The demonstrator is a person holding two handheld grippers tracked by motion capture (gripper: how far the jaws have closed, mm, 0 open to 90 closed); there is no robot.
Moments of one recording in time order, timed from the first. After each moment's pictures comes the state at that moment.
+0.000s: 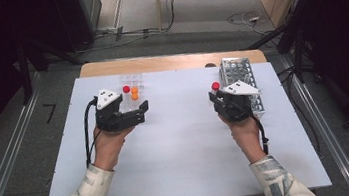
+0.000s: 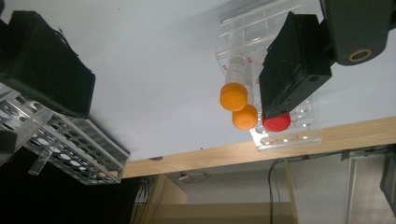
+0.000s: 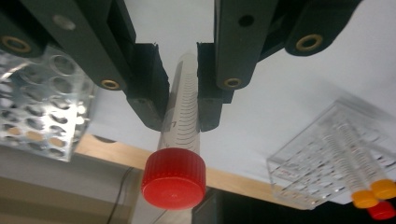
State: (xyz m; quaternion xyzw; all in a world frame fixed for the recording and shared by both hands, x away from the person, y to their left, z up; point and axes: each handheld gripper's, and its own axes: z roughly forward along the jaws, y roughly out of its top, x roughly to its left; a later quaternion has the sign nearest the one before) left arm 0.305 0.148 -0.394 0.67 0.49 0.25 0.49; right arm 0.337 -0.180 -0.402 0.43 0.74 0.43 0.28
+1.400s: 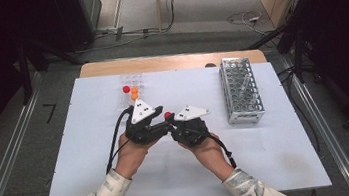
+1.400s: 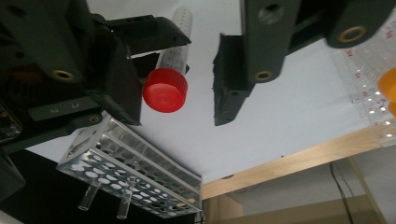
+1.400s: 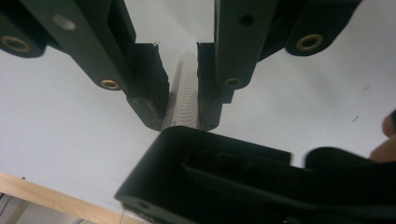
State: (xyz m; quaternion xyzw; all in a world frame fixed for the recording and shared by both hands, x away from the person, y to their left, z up) left arm 0.289 0.087 -0.413 0.74 0.39 0.21 0.50; right arm 0.301 -0.080 -0.438 0.33 0.82 0.43 0.17
